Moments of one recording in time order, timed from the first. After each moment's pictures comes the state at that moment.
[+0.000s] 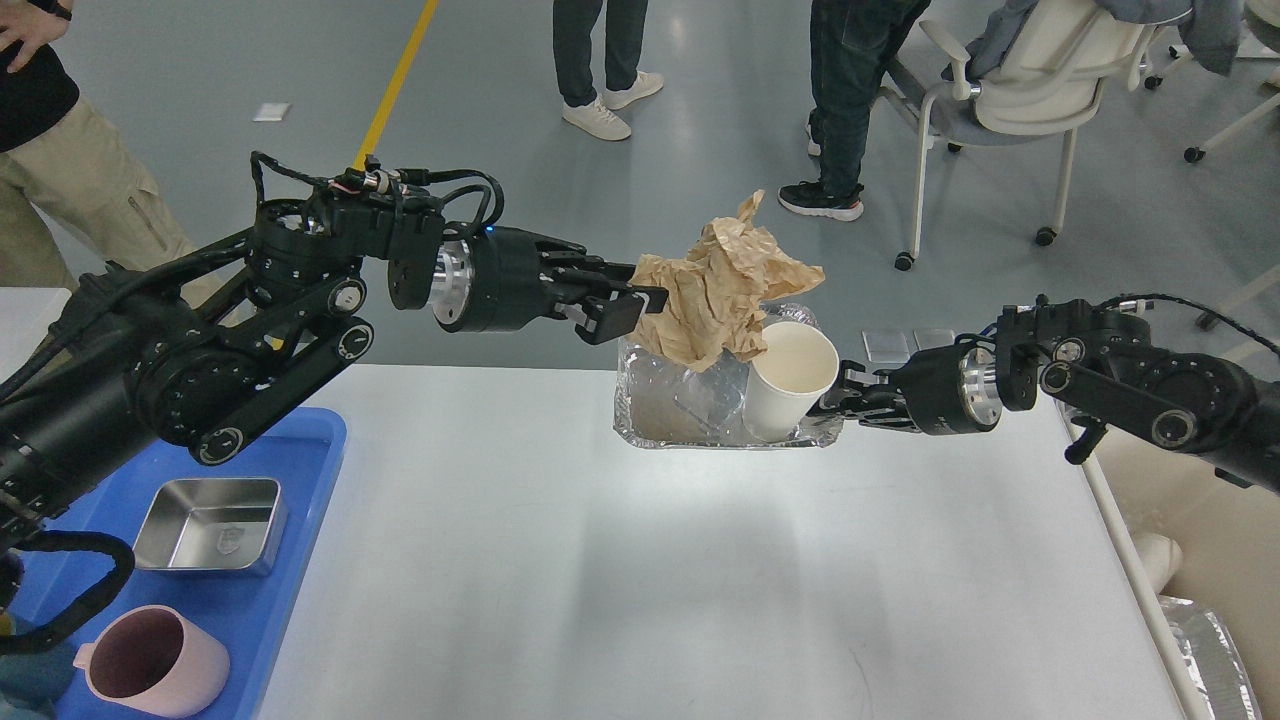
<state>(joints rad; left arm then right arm) -1.03 0.34 -0.61 -1.22 1.92 -0.56 -0.34 1.10 -0.51 -0.04 0.95 -0.77 0.54 0.23</state>
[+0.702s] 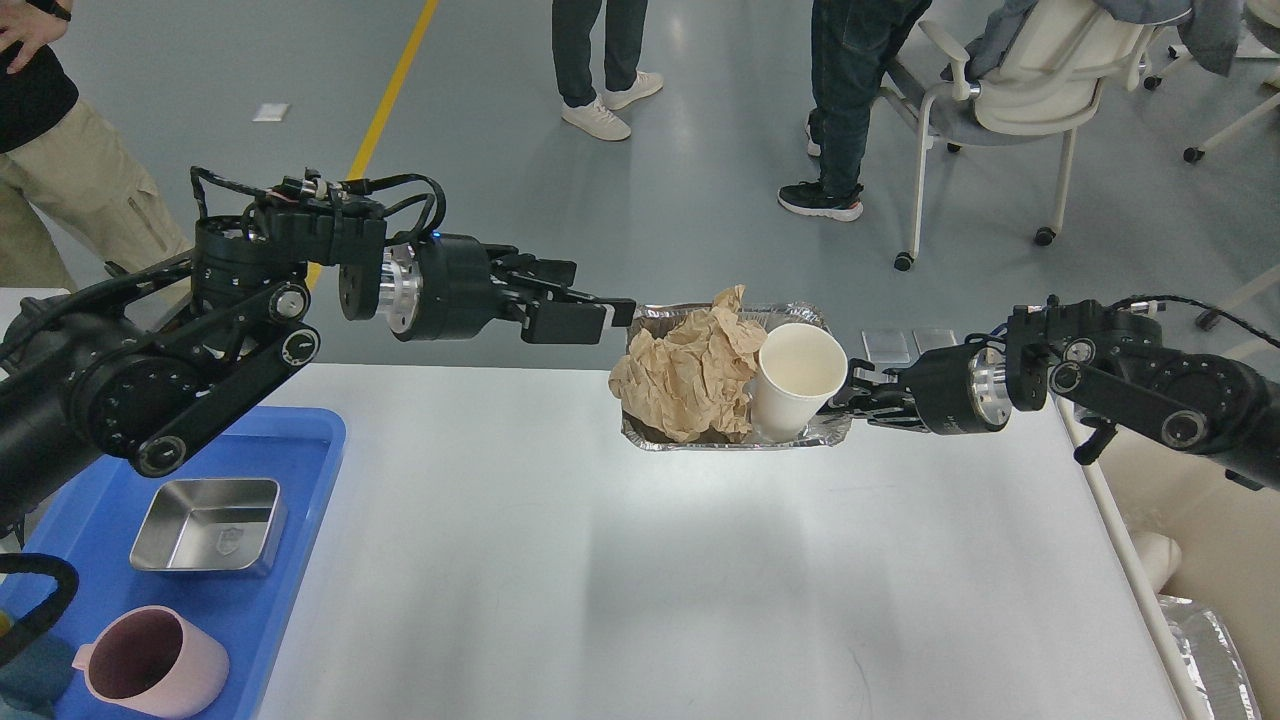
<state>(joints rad) -0.97 0.44 -0.63 -1.25 1.76 -0.56 -0.31 1.09 -0.53 -0.03 0.95 -0.77 0.54 0.23</state>
